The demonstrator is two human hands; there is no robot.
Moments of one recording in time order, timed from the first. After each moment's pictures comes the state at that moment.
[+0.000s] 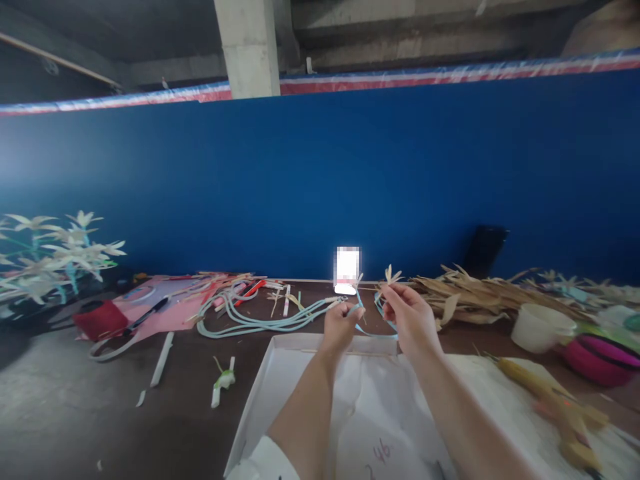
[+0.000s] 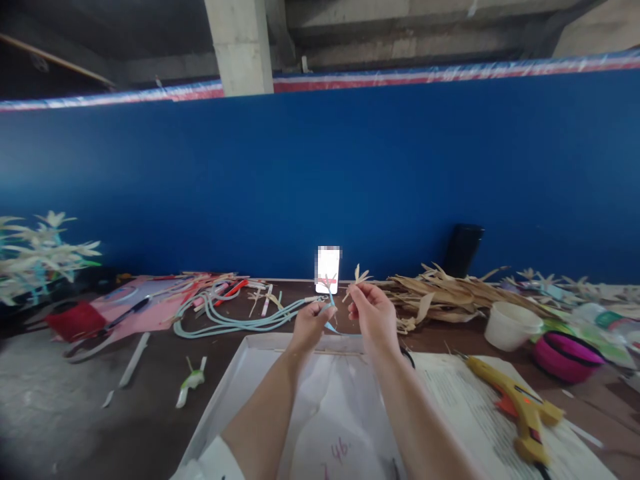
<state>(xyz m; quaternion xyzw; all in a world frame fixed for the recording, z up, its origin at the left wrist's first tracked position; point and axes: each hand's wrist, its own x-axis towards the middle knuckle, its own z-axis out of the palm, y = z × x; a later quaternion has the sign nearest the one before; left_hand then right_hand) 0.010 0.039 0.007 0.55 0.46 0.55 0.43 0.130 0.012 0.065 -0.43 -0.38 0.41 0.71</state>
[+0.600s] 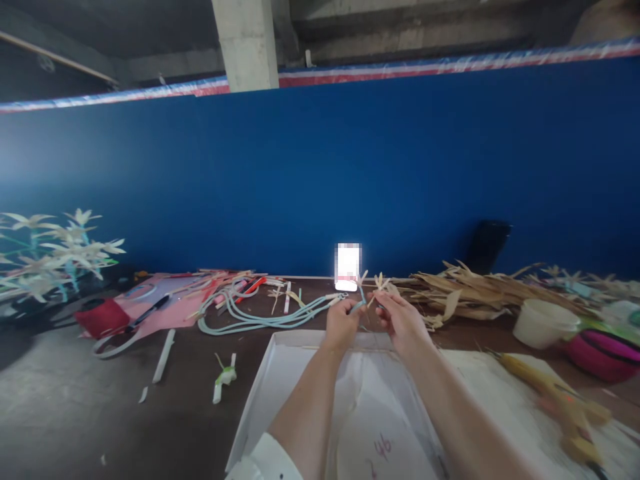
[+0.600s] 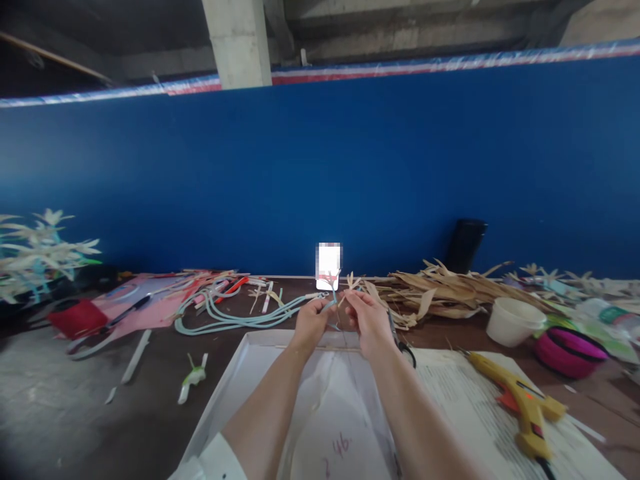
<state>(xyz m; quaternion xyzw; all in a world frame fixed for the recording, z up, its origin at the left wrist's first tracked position) 0.015 0.037 0.013 0.53 0.46 0.54 0.46 0.131 0.022 0.042 -0.46 -0.34 0.52 0.64</state>
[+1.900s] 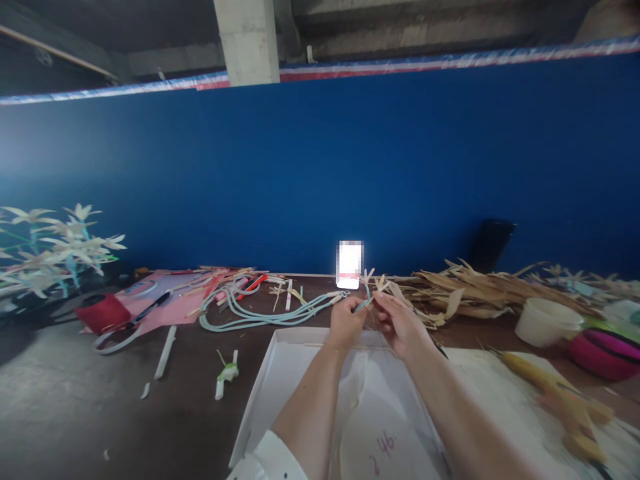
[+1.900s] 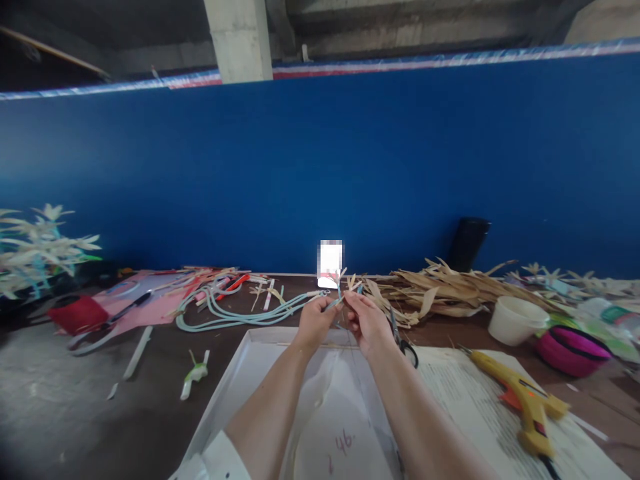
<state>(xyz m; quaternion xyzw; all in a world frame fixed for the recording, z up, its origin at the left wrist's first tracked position) 0.015 0.034 0.013 0.58 0.45 0.53 0.42 0.128 0.018 0.037 -0.39 -0.31 0.61 0.62</state>
